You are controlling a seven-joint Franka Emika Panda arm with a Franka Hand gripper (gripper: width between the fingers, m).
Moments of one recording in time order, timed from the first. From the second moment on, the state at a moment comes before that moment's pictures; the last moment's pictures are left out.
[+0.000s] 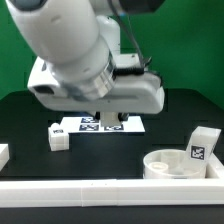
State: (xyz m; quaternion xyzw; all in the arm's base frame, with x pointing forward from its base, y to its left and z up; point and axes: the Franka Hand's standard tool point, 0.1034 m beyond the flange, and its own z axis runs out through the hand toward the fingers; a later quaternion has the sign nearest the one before) arm 0.551 -0.019 0.091 -0.91 0.17 0.35 0.10
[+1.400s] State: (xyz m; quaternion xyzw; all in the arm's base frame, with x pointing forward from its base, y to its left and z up) arm 0.642 -0.014 0.119 -0.99 0.16 -0.03 0.04
